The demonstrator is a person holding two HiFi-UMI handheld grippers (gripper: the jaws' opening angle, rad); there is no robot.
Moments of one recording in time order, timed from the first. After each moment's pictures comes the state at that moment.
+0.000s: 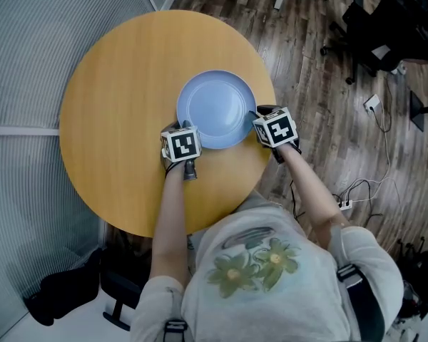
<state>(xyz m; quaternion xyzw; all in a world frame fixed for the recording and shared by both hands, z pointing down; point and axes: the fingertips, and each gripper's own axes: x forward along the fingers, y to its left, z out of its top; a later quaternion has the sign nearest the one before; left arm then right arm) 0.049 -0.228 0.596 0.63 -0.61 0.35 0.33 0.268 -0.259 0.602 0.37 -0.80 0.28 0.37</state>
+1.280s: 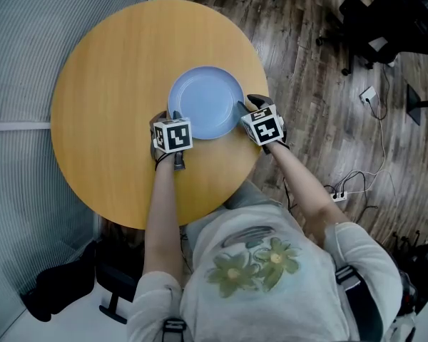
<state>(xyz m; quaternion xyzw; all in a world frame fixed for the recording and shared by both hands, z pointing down) 0.040 -0.219 0.613 0.62 -0.62 0.40 0.29 0.263 -0.254 0.625 0.40 -0.82 0.21 0.35</state>
